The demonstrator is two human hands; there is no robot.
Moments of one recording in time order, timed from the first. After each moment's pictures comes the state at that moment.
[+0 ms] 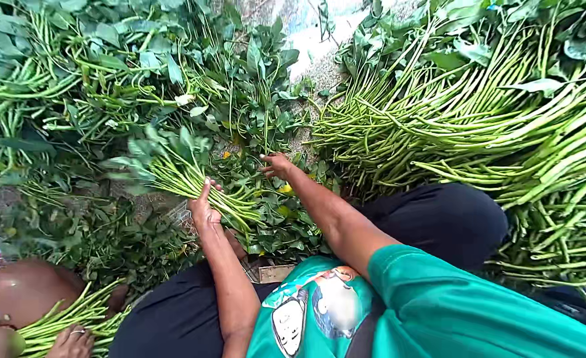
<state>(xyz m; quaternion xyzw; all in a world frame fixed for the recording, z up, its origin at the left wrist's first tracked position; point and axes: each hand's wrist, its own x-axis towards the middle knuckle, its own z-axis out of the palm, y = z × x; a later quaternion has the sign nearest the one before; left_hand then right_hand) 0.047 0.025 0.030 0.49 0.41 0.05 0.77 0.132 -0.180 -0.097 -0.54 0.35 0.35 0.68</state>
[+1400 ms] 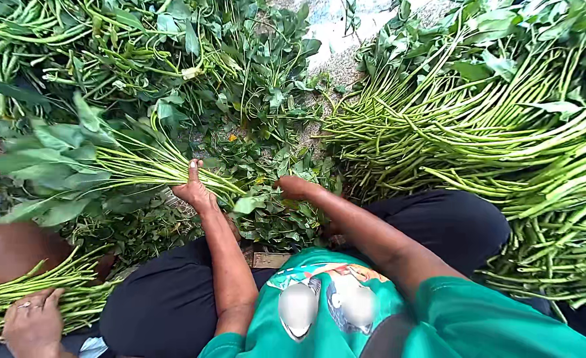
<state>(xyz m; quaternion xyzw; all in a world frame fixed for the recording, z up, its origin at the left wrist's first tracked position) 0.043 0.041 0.019 0.55 0.37 0.29 0.69 0.062 -0.197 -0.021 -0.81 -0.19 0.51 0.24</state>
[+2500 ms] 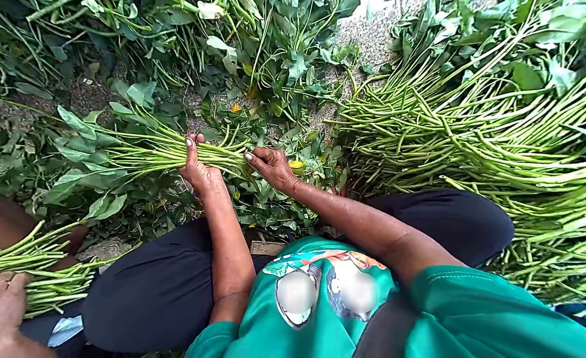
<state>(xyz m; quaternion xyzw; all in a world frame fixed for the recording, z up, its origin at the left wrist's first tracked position) 0.054 0.039 -0.002 0.35 0.48 0.30 0.75 0.057 -0.127 -0.007 -0.77 -0.14 0.22 0.58</state>
